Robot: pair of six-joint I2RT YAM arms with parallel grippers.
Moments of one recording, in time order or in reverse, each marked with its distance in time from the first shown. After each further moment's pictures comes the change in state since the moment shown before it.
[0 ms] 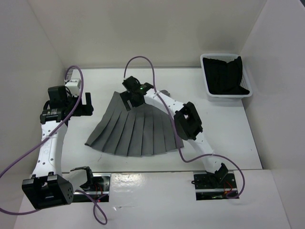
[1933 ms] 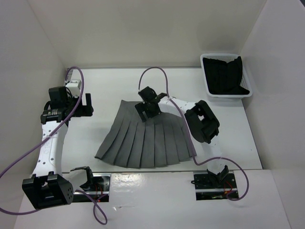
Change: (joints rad) left arm 0.000 0.000 -0.017 0.003 -0.012 0.000; right arm -0.074 -0.263 -0.610 0.239 -0.074 -0.063
